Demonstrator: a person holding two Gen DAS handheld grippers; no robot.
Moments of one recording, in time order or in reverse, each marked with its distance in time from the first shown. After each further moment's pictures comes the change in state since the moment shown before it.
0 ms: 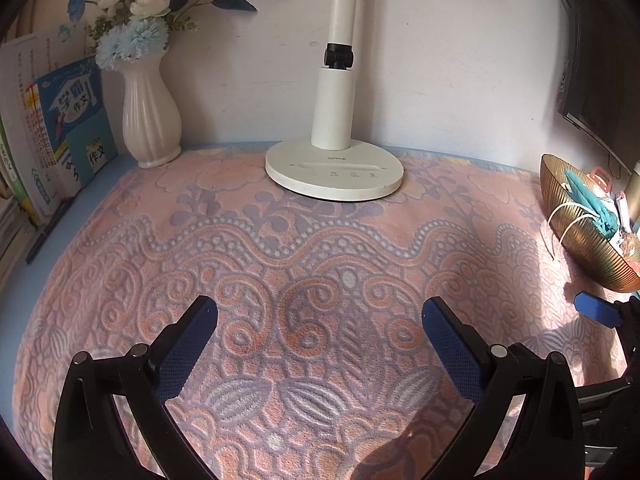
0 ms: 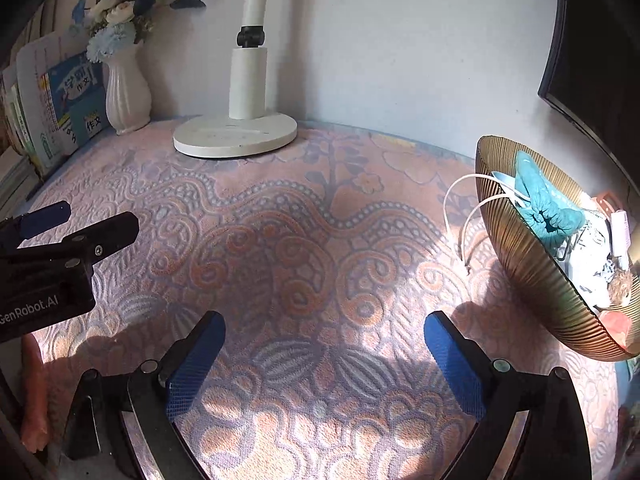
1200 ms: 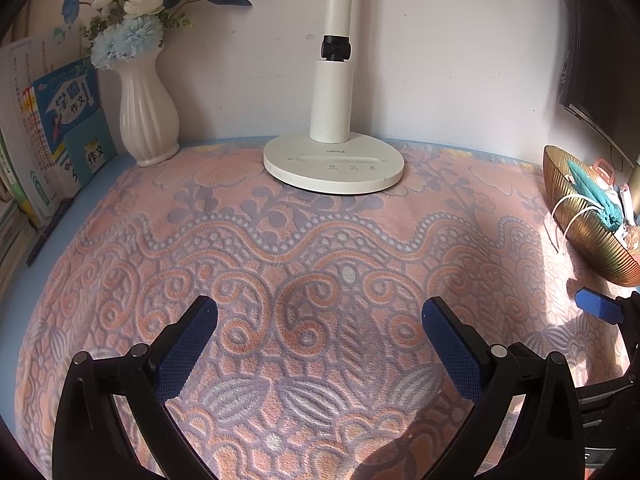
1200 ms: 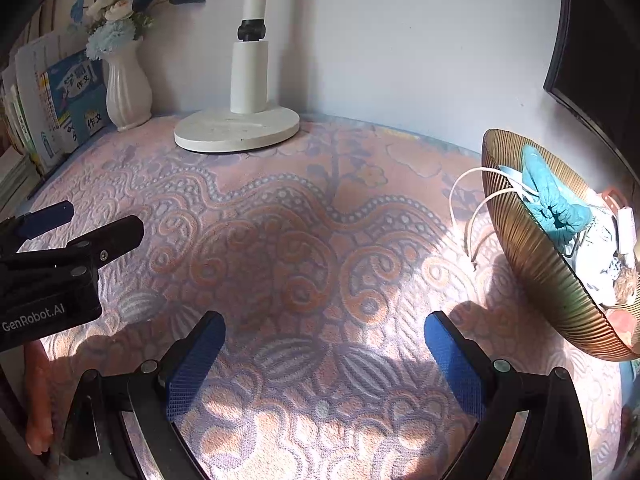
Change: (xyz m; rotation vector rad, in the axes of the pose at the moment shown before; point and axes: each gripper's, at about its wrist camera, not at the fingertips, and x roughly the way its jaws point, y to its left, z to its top) left arm 0.006 -0.001 -0.002 0.015 0.022 0.008; right arm 0.003 0.004 0.001 0.001 0.018 0.014
